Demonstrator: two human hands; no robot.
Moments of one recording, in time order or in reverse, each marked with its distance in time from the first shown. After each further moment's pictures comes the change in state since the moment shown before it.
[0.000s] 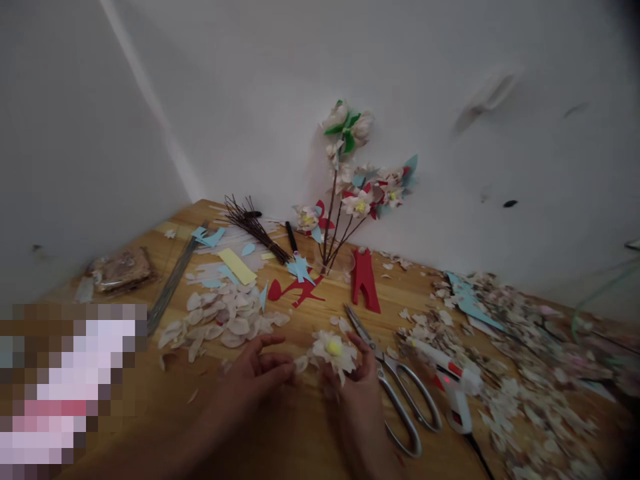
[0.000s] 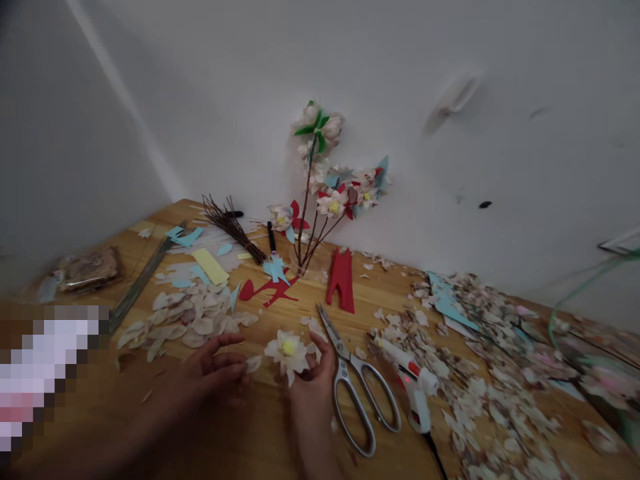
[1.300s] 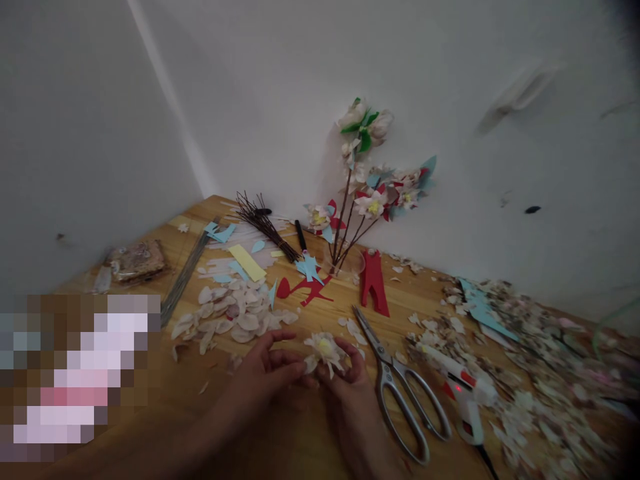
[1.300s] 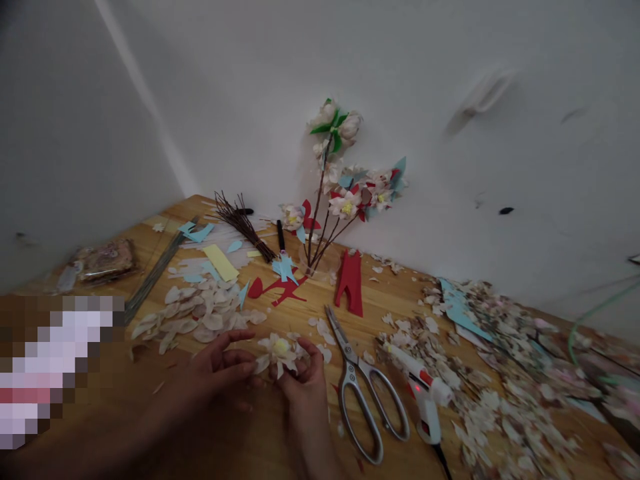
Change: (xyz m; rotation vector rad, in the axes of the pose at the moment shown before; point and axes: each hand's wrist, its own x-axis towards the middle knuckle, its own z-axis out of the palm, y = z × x) left_hand -0.002 0.001 0.000 -0.016 -0.048 -0.016; right_hand -0.003 0.016 0.001 0.053 -0.195 0.145
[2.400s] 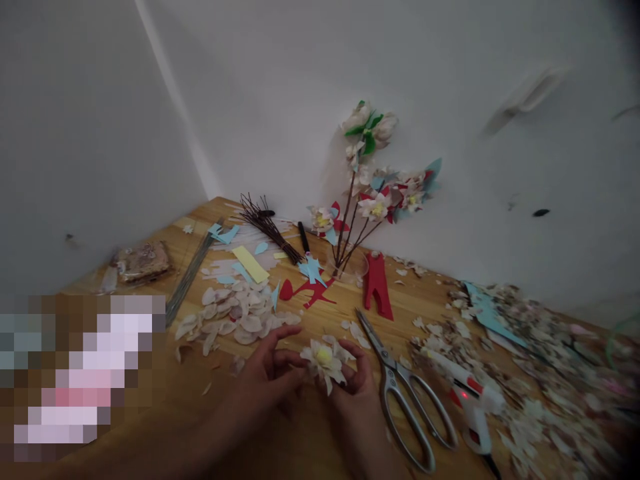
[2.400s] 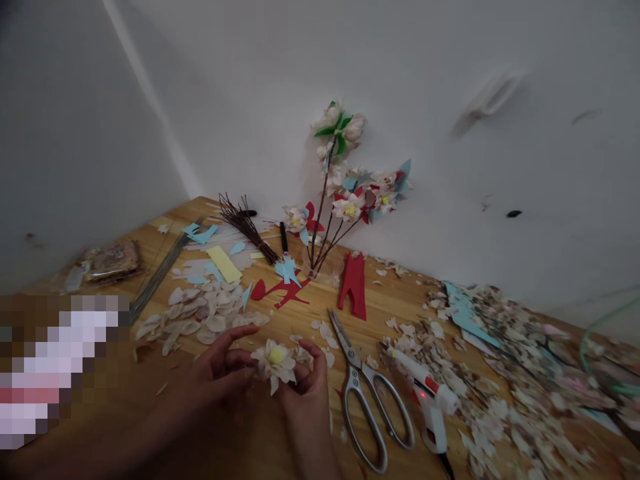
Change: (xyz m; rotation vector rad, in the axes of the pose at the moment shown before) left_hand -0.004 0.001 0.001 0.055 -0.038 0.108; right_hand -0.008 -0.014 0.008 -0.104 -0.076 -0.010
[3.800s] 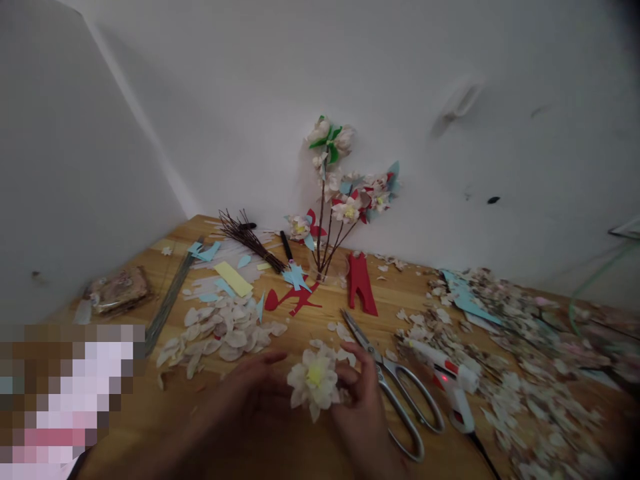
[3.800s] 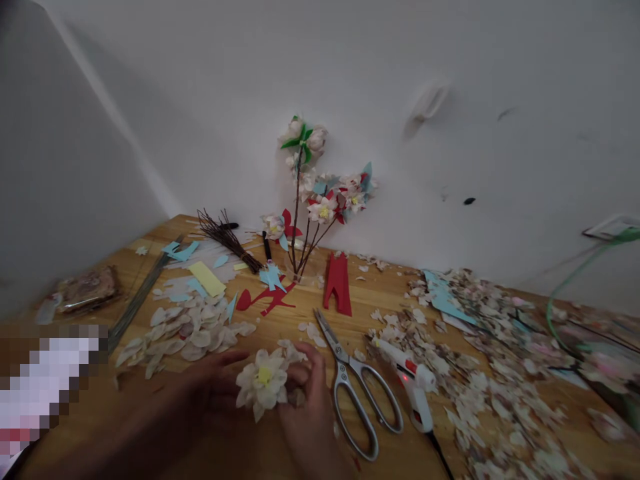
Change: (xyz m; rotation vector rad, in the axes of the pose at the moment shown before) left_hand 0.001 0.018 -0.002 -0.052 0.032 -0.397; right_hand -0.004 -0.007 -0.020 -0.292 0.000 -0.298
